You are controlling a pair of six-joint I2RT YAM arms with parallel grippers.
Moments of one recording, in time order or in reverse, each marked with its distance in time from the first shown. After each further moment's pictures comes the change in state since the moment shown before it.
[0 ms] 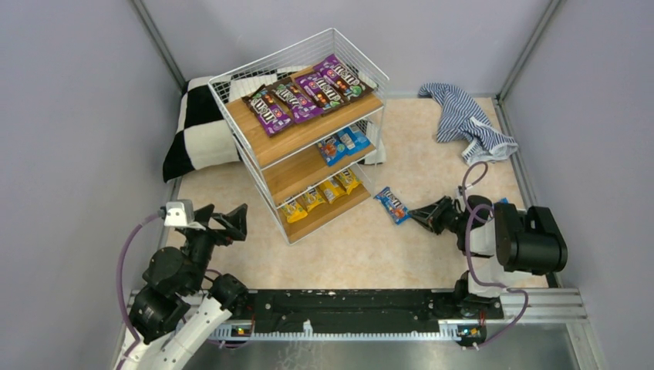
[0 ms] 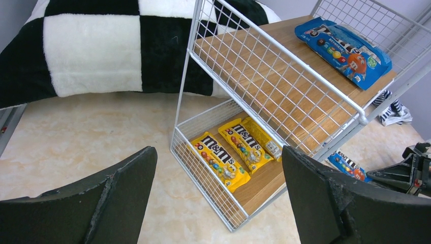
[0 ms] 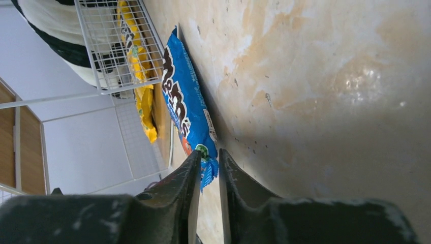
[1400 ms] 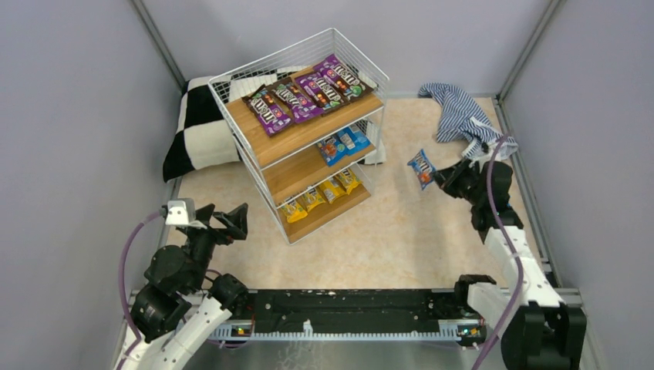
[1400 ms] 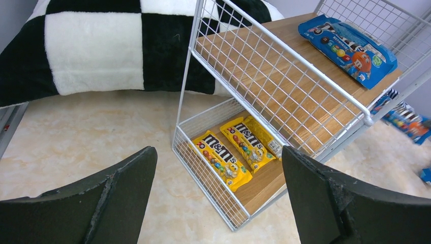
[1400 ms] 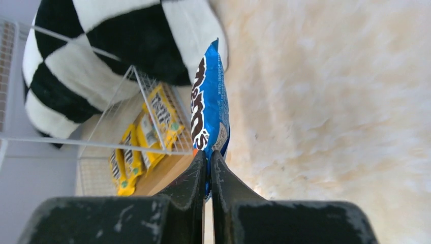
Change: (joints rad) left arm 0.007 0.012 -0.001 0.000 0.000 0.000; right arm 0.098 -0.573 0.309 -0.683 0.373 -0.282
